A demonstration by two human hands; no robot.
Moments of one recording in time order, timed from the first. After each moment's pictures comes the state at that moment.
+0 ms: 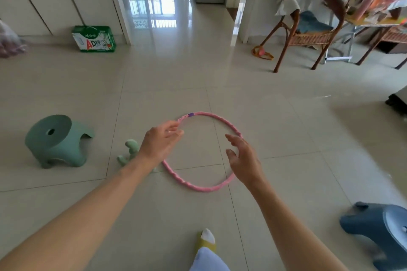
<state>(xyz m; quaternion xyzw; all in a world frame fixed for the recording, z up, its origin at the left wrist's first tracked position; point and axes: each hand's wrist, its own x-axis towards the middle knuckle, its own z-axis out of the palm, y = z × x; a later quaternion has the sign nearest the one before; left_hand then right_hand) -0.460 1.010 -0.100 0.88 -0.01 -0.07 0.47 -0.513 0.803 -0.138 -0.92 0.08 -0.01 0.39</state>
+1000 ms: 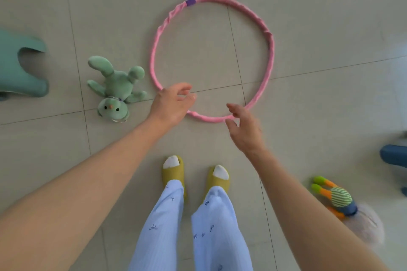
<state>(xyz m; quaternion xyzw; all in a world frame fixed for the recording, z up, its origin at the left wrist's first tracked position) -0.329 0.969 -0.420 0.86 0.07 -0.28 0.41 -0.412 0.806 -0.452 -0.87 0.20 0.18 0.41</state>
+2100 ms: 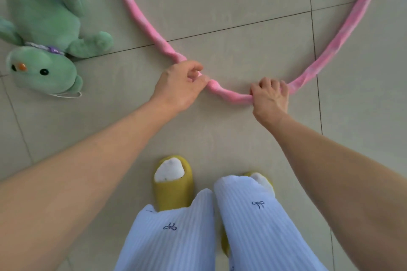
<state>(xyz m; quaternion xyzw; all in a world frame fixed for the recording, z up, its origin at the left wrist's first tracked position) -0.326 0.987 -0.760 0.86 0.08 -0.35 0.37 -0.394 0.795 -0.861 -0.95 0.07 0.31 0.02</state>
